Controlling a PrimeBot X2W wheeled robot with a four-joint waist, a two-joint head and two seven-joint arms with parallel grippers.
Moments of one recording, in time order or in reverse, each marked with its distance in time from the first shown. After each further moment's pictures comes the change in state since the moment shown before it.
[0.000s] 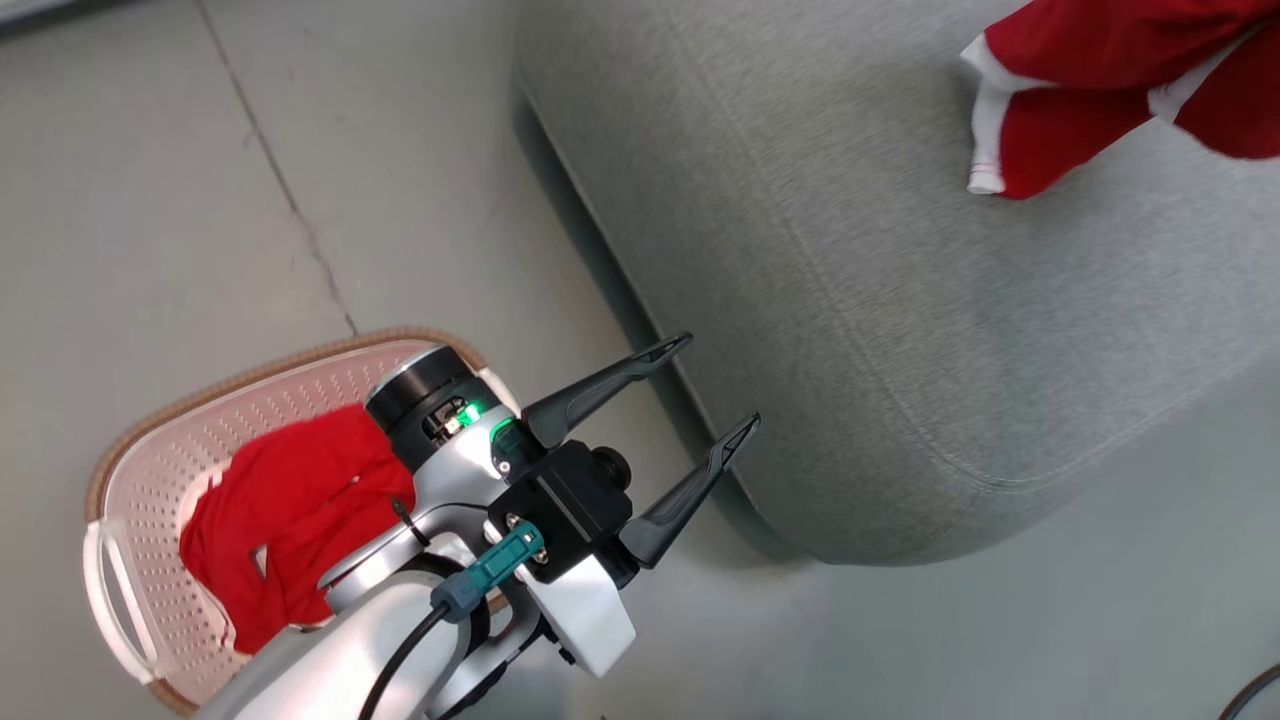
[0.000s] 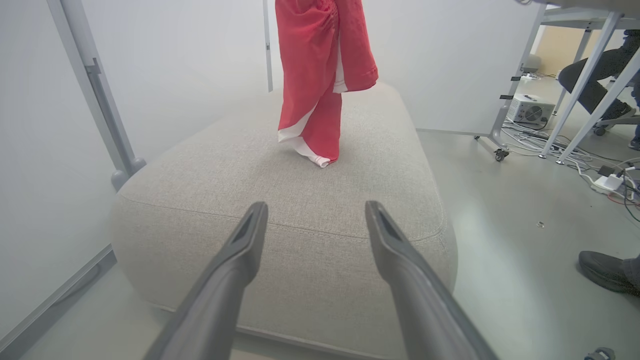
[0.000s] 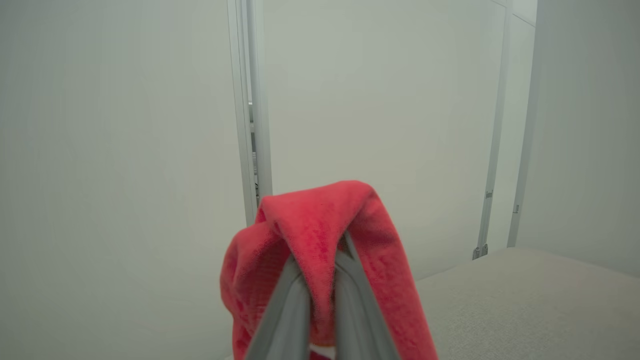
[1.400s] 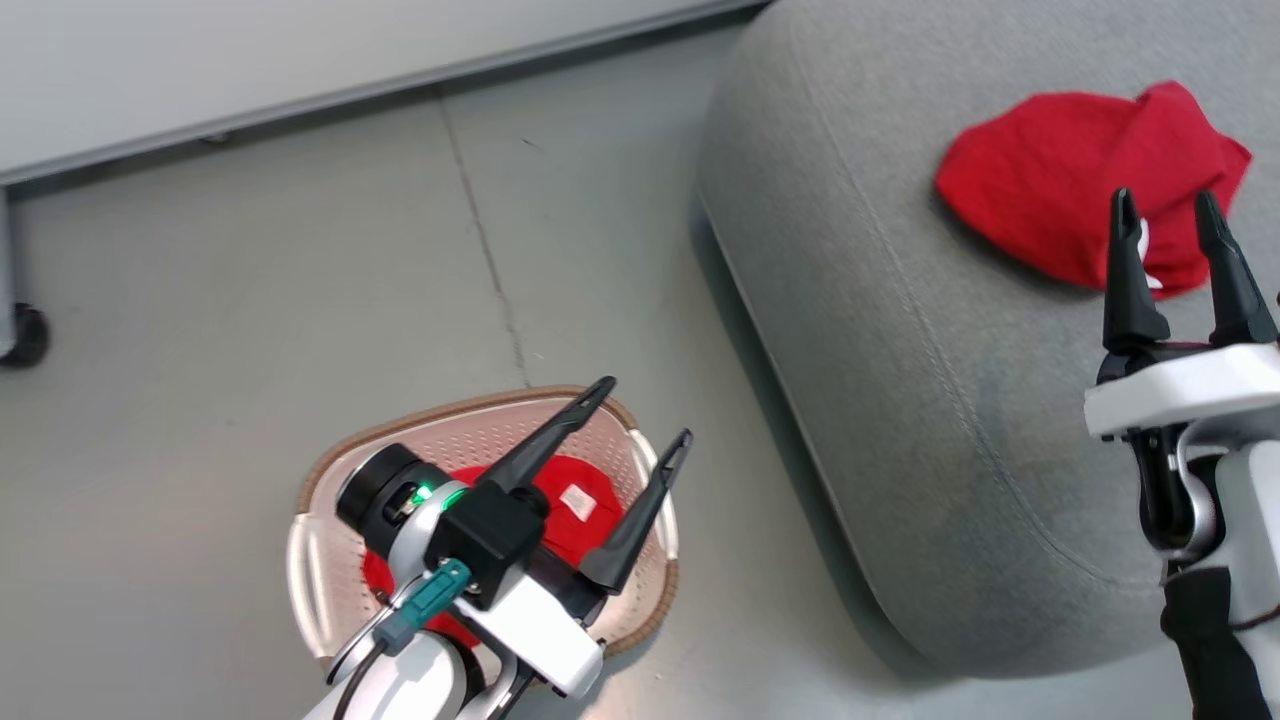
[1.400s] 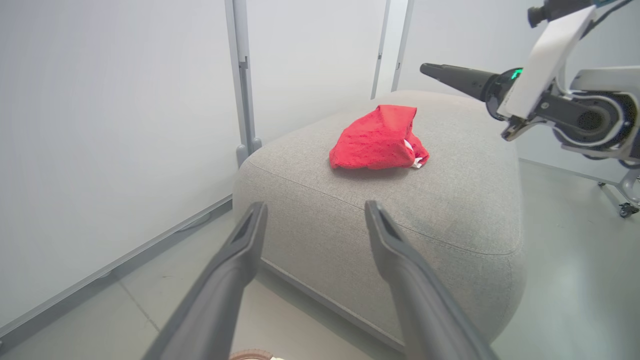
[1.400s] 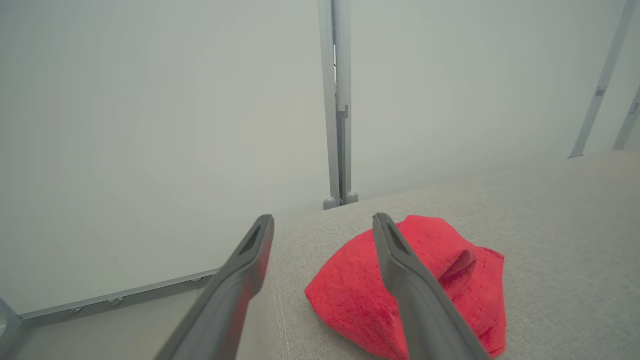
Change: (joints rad) left arm 0.133 -0.046 0.038 0.133 -0.101 0.134 -0.188; right arm 0.402 0.078 0.075 -0.024 -0.114 0.000 -0.006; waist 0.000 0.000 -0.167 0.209
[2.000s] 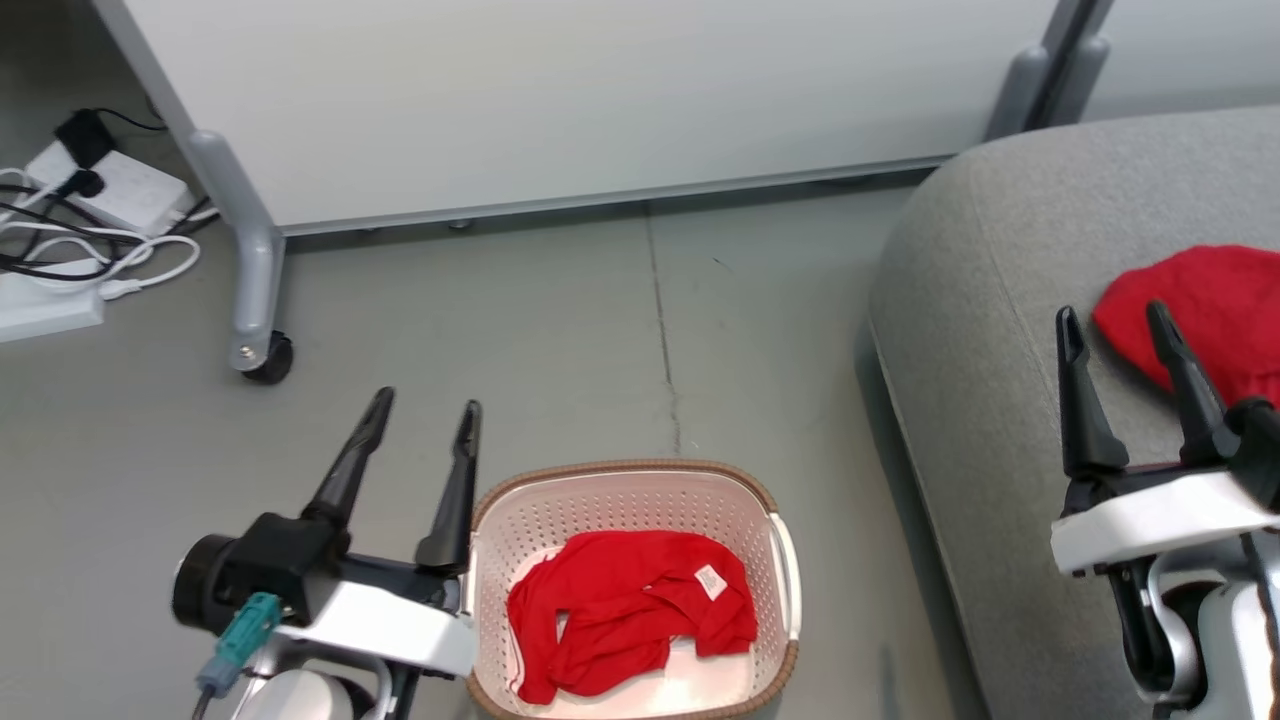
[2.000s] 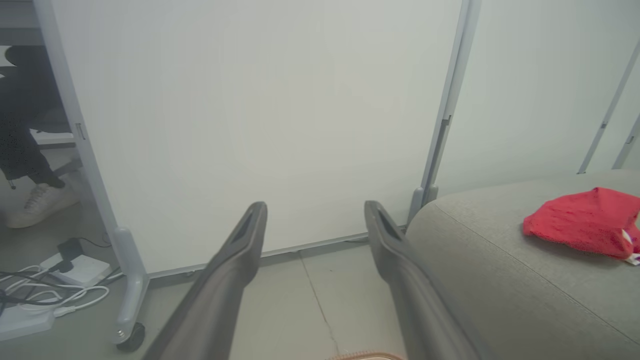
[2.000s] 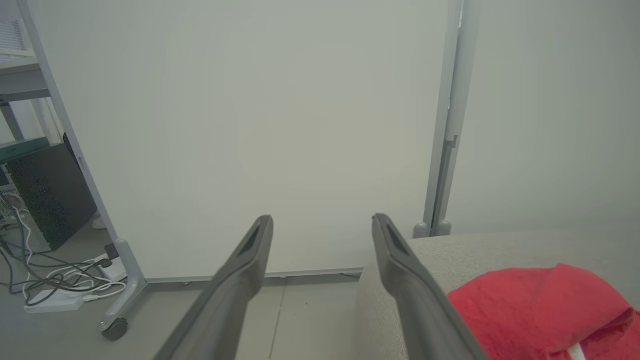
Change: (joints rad) left arm 0.163 0.017 0.213 0.016 -0.111 0.175 -0.113; right arm 0.291 0.082 -0.045 -0.385 -0.158 0.000 0.175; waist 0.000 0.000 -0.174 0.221
